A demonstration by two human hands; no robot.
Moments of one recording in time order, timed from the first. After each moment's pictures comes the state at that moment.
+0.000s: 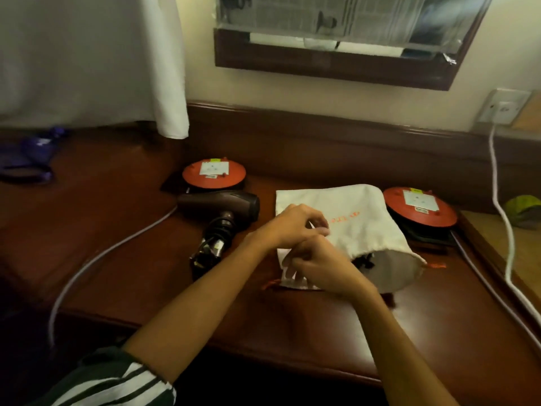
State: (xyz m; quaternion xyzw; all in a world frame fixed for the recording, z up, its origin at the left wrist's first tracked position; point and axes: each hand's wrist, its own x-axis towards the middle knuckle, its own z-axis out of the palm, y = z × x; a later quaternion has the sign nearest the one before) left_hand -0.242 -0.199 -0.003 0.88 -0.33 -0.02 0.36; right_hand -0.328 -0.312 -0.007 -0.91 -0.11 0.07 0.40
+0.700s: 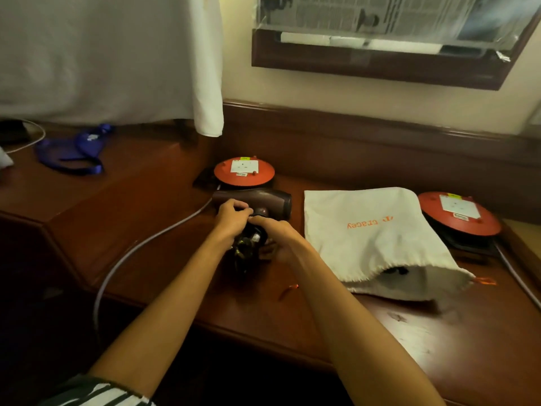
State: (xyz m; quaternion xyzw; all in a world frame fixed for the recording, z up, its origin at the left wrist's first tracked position) left_hand -0.206 -0.052 -0.052 0.79 0.16 0.07 0.58; right_hand -0.239 -0.179 -0.032 -0.69 0.13 0.23 0.67
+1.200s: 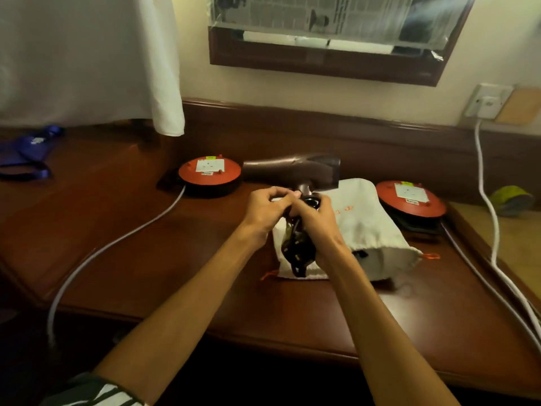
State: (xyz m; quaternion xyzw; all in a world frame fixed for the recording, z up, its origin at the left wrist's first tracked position) left_hand -0.254 -0.179 -0.004 0.68 -0.06 0.04 0.73; right_hand -0.308 -0.285 0.007 -0.68 0.07 -0.09 0.72
